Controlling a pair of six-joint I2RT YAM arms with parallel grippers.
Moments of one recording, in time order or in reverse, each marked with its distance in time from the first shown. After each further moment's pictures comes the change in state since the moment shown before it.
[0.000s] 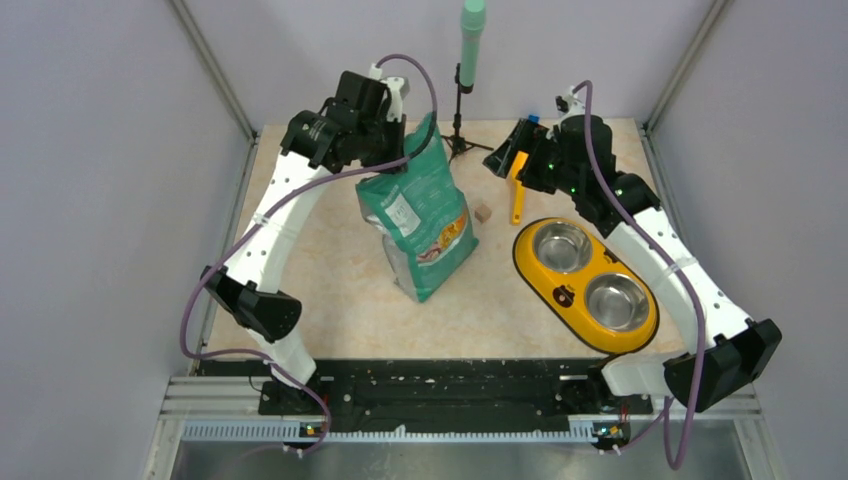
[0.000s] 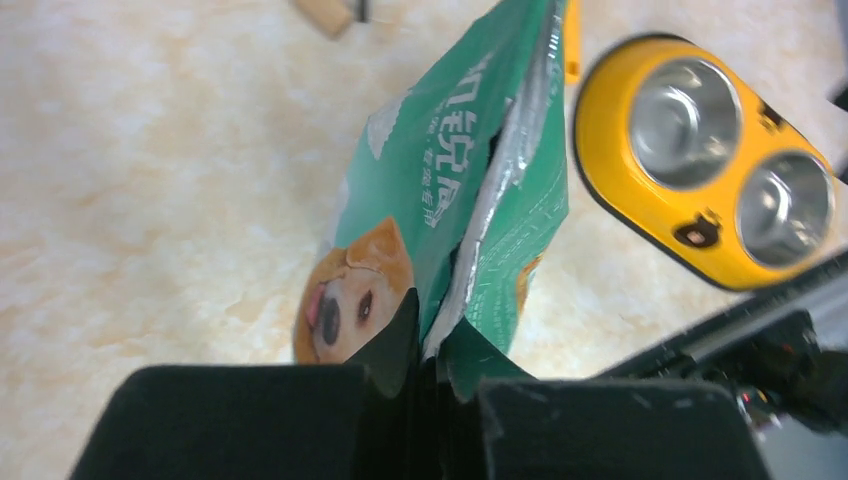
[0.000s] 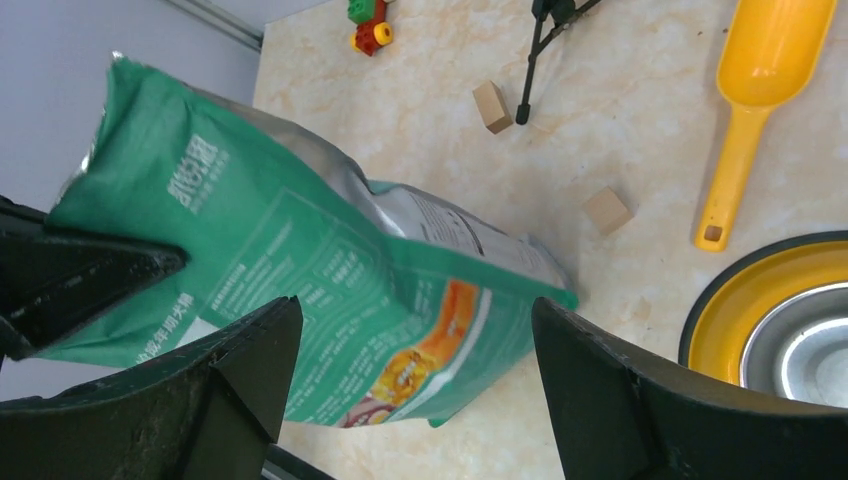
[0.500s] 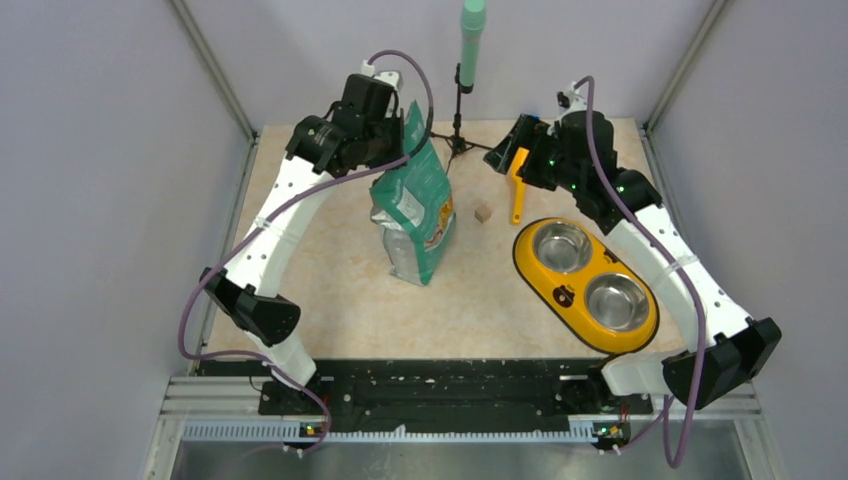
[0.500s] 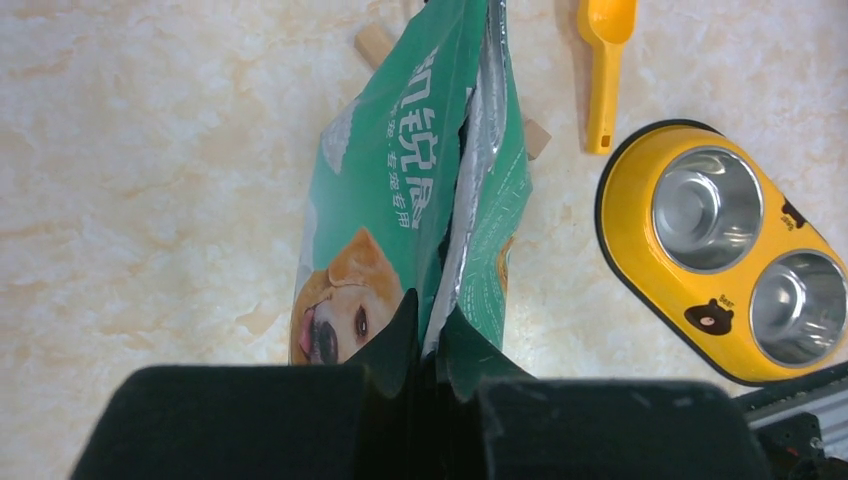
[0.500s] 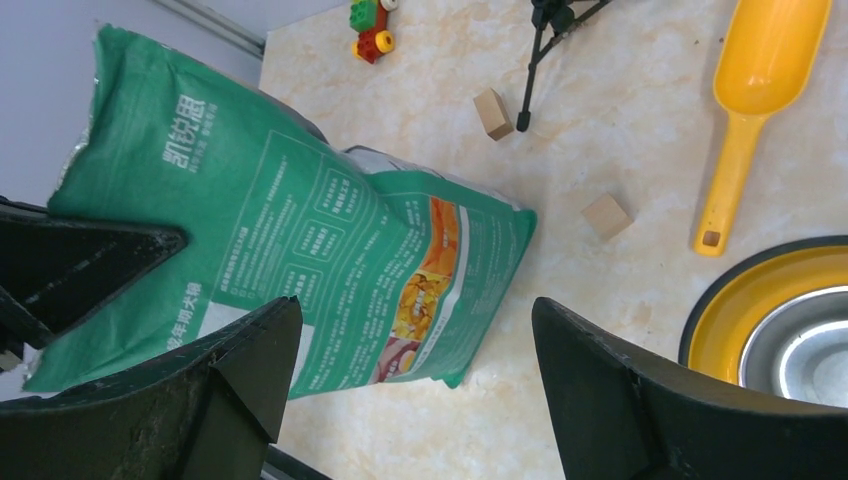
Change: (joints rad) left arm -0.006 -0.021 -0.038 0.082 -0.200 -0.117; right arm 0.000 0.007 0.023 -0.019 0.014 0.001
